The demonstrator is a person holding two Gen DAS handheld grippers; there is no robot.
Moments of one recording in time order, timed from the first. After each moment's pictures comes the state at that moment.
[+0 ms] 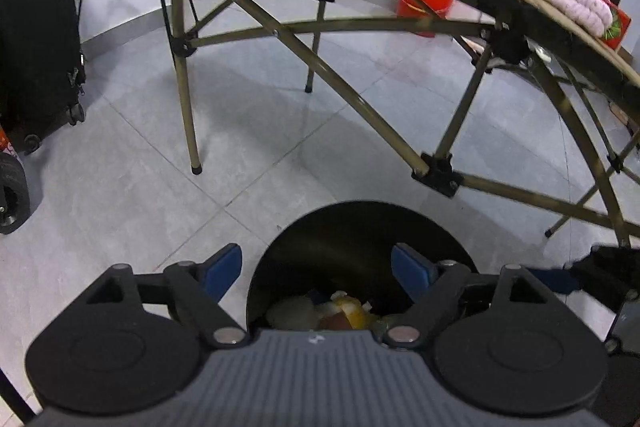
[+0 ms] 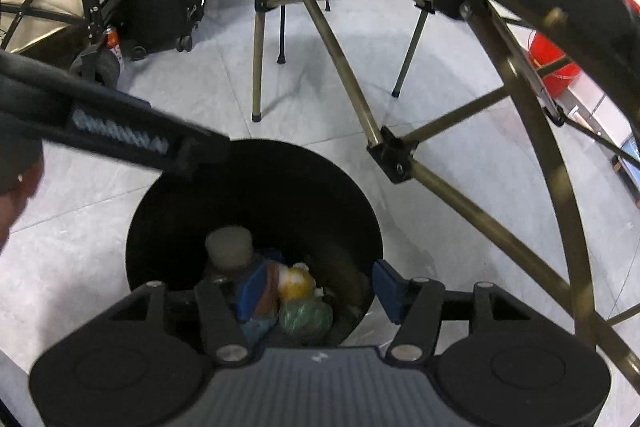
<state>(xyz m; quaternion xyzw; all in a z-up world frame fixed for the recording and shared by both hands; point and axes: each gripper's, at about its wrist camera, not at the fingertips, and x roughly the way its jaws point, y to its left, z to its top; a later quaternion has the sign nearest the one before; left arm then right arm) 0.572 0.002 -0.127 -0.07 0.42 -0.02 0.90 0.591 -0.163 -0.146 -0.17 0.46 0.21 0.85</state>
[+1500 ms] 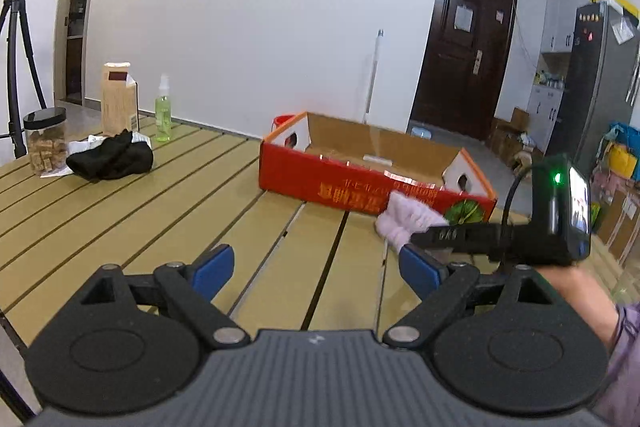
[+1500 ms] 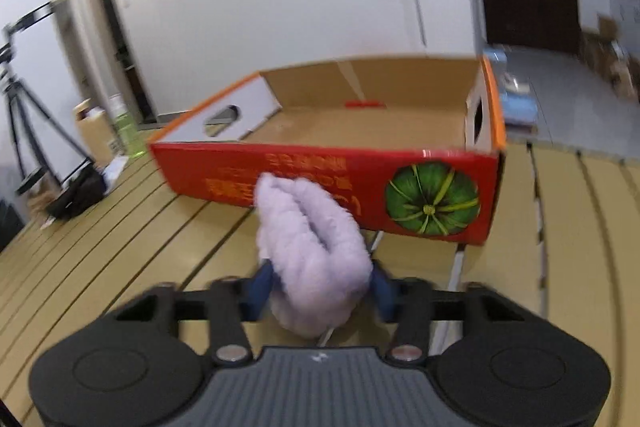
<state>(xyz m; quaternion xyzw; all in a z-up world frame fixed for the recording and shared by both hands) 0.694 -0.135 0.053 -0.04 0.23 -0.17 0.96 0.816 -0.407 0.000 0.16 0.32 -0.01 0.94</state>
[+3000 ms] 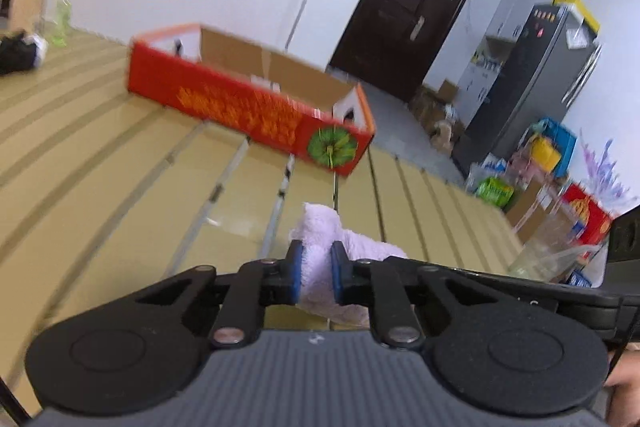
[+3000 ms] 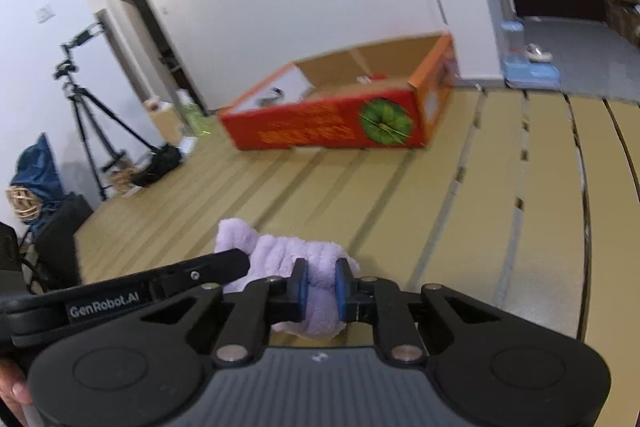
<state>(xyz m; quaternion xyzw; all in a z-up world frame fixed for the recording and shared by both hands) 0.664 -0.192 0.039 -0.12 0.31 -0.29 0.90 0.634 -0.424 0.039 0.18 0.31 0.10 0.93</state>
